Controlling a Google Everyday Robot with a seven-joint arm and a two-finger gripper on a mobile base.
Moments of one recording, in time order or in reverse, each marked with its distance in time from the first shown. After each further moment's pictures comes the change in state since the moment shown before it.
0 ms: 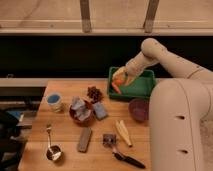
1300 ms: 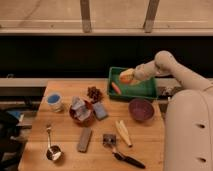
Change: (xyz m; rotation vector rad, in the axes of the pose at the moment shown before) arm -0.030 -0.048 0.004 -0.139 -0.184 0.022
